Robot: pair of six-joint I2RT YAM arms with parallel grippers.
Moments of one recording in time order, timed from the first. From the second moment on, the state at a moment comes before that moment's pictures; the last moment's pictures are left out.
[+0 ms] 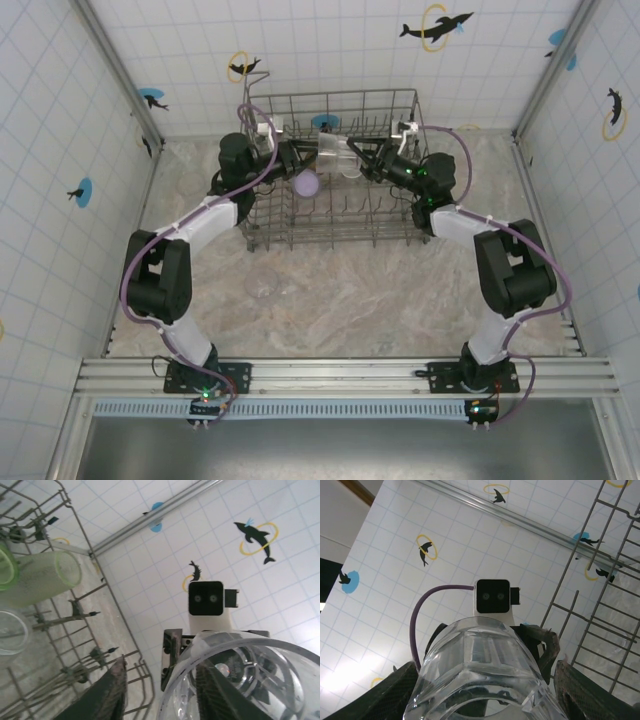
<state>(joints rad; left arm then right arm) -0.33 1.74 1.19 0.54 0.86 -1.03 0.37 1.76 1.04 1.08 -0.78 1.41</state>
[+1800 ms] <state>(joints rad) 0.04 1.39 1.09 -0.25 0.13 -0.42 0.75 2.03 1.81 -0.41 -0.24 0.15</state>
